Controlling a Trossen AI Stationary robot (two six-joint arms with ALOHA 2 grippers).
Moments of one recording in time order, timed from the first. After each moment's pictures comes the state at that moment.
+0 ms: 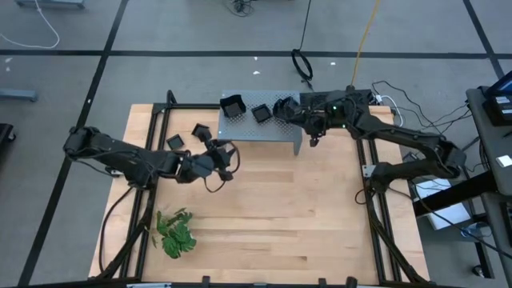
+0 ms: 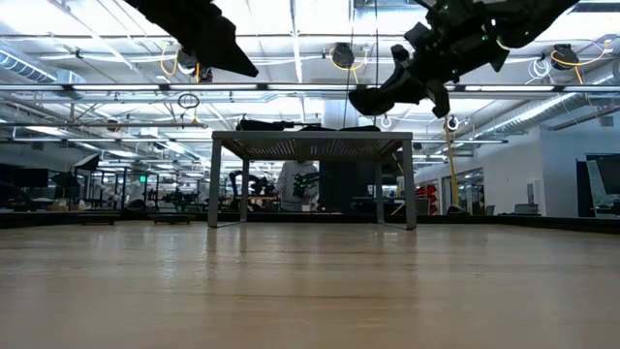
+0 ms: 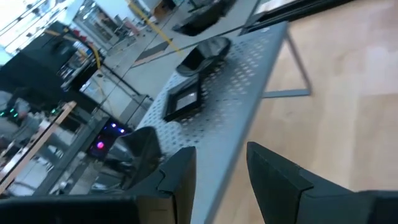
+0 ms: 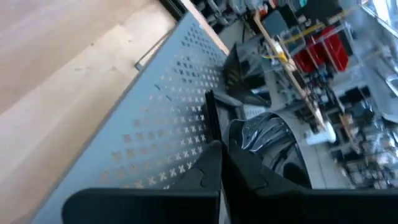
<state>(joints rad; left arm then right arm) -0.17 1.27 0.84 -0.04 -0.87 0.23 -0.61 1.21 0.80 0.04 -0.39 -1.08</state>
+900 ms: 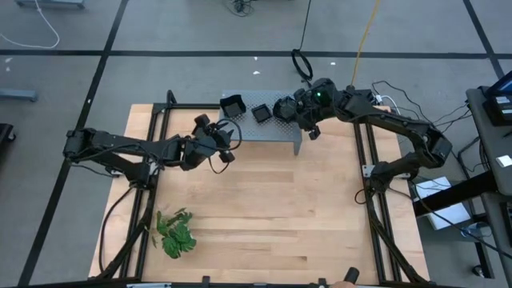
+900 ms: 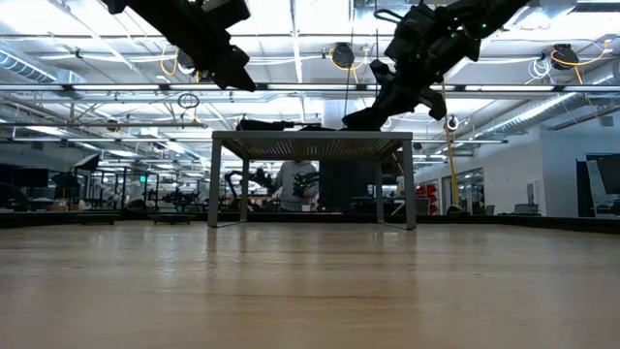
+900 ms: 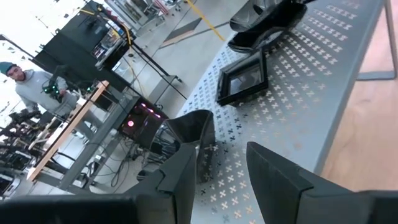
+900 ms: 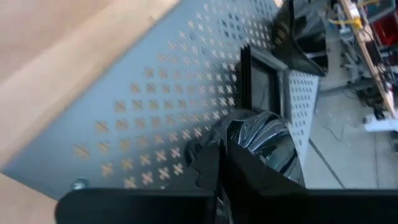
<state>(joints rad) 0.02 1.27 0.84 0.00 -0.85 0.33 -0.65 1.39 1.08 -0.36 -0.36 -1.24</state>
